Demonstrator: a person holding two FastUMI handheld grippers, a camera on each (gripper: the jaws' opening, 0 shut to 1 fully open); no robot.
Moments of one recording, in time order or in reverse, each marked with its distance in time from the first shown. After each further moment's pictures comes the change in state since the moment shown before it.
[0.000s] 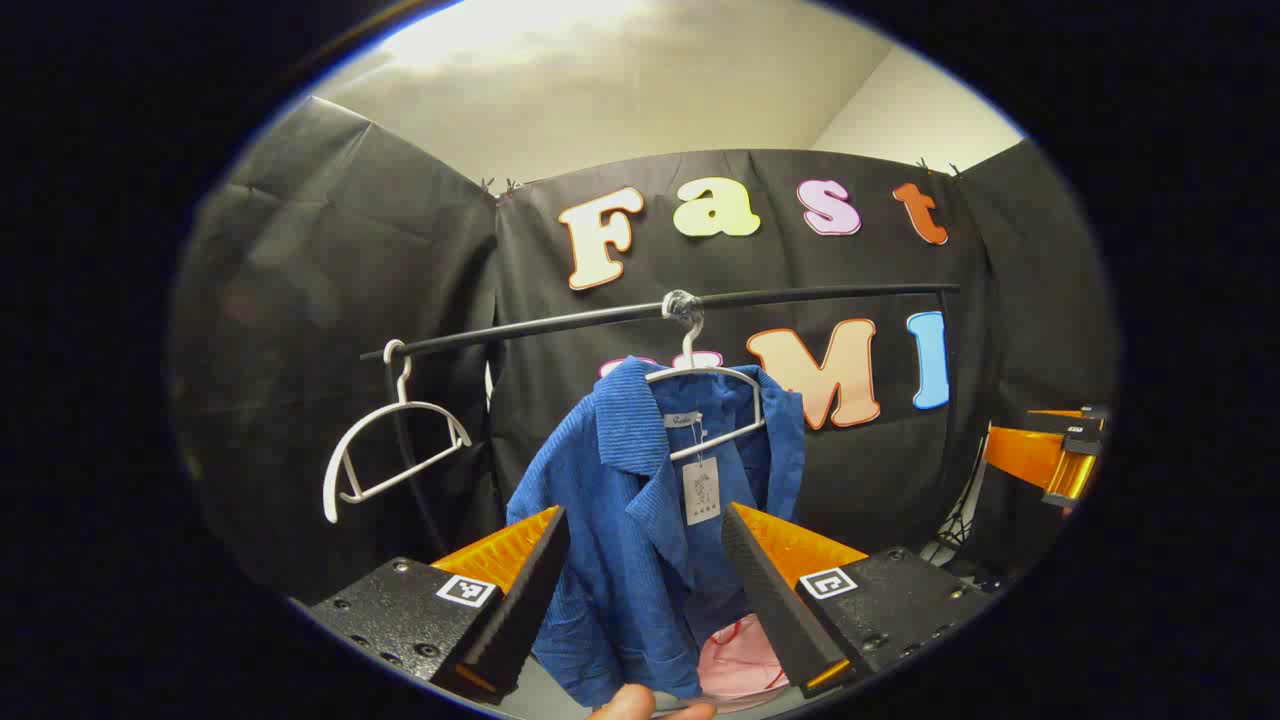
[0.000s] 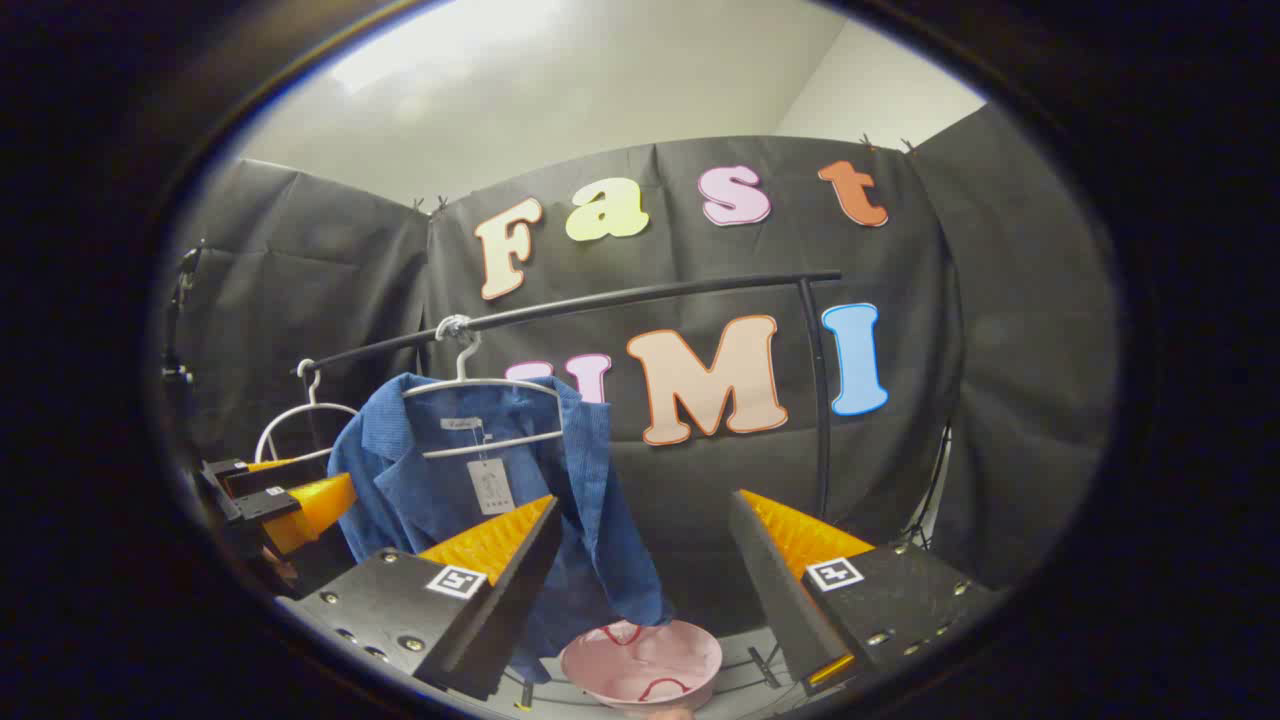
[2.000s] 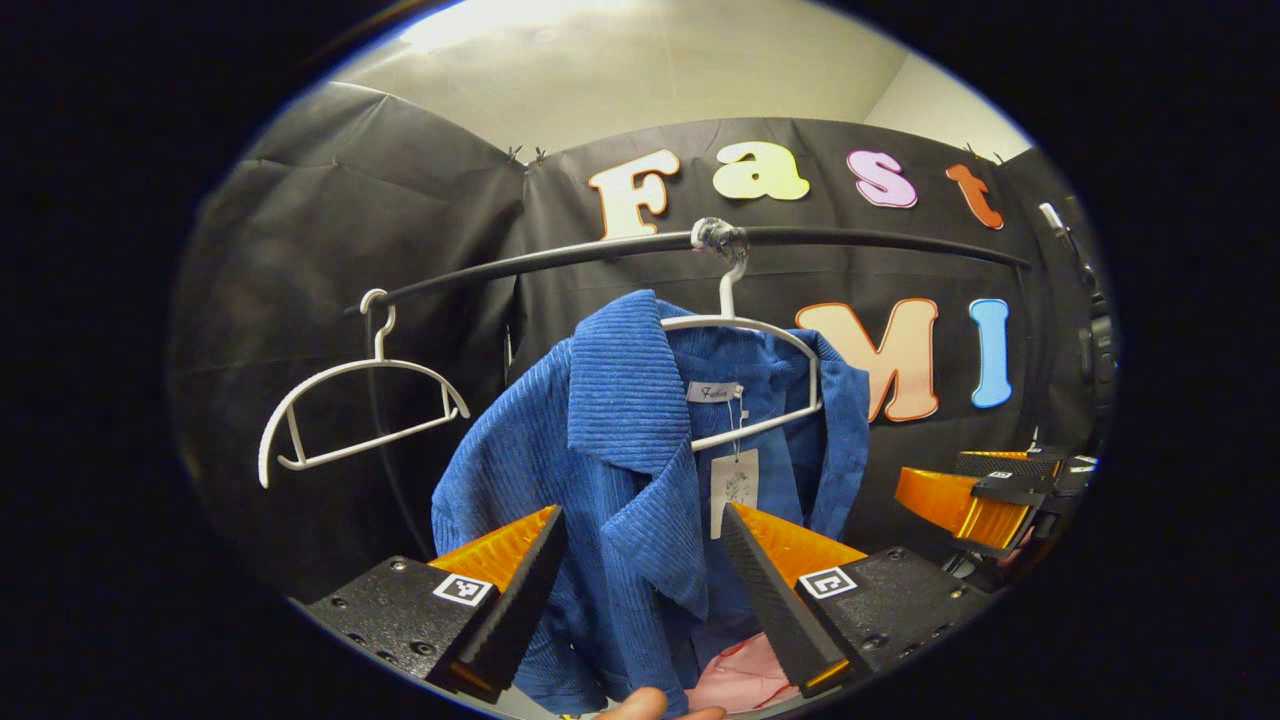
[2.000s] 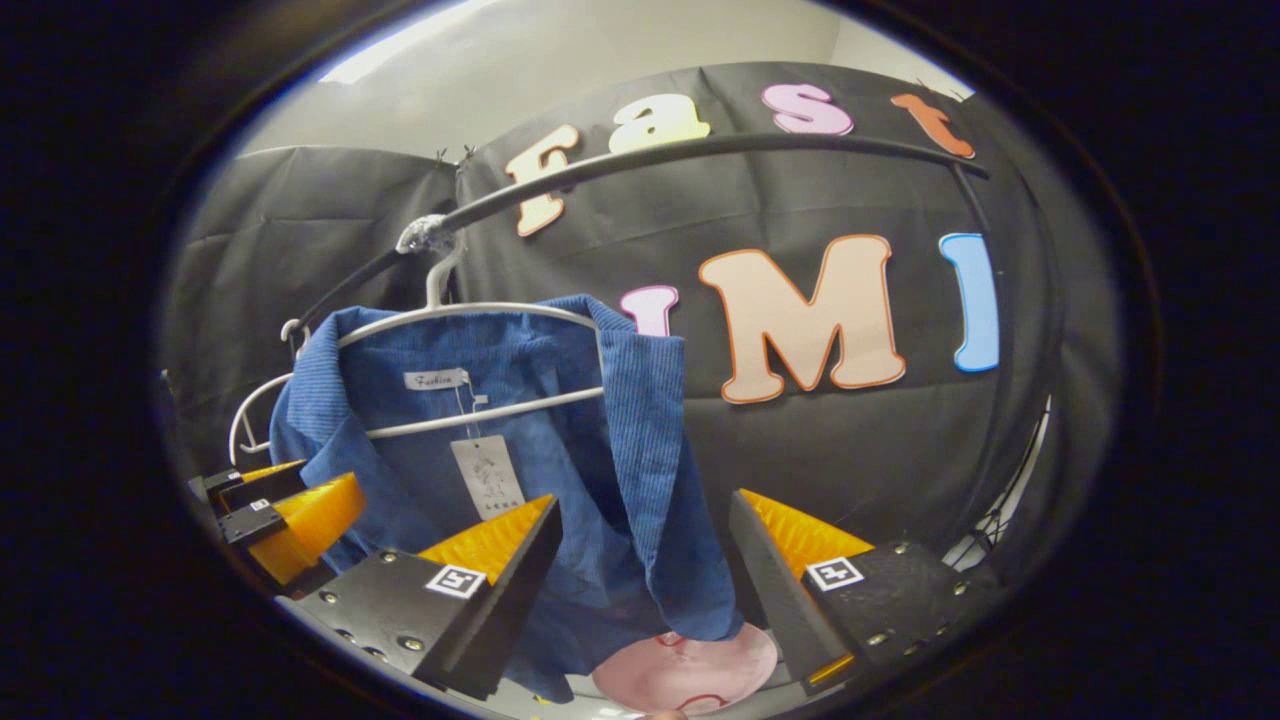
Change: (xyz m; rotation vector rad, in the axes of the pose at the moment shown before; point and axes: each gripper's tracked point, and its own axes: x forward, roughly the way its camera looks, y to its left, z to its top) left arm 0.090 0.004 -0.042 -0.052 0.056 0.169; right arm 0.180 0.069 -0.074 0.025 0.182 0.217
